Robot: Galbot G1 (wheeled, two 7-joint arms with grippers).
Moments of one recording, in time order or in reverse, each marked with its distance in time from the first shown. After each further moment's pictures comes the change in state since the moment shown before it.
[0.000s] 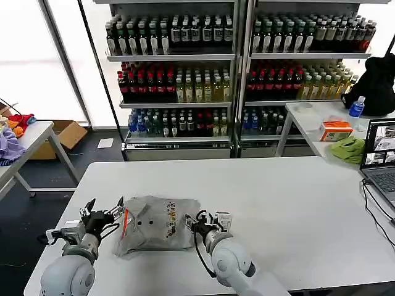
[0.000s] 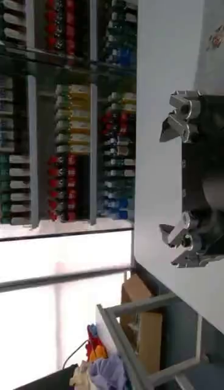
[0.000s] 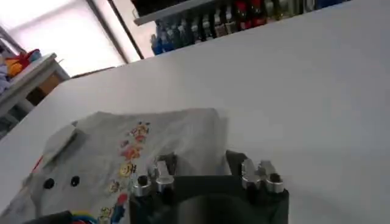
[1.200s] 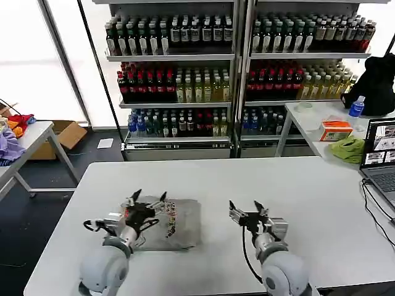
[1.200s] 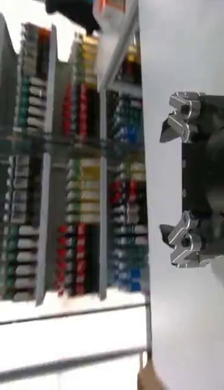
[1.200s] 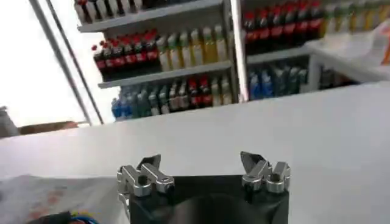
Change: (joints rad) left arm -0.102 -0.022 0.202 0.029 0.034 -0.034 0.070; right arm -0.223 -0.114 0.305 0.236 -0.231 0.031 -0.172
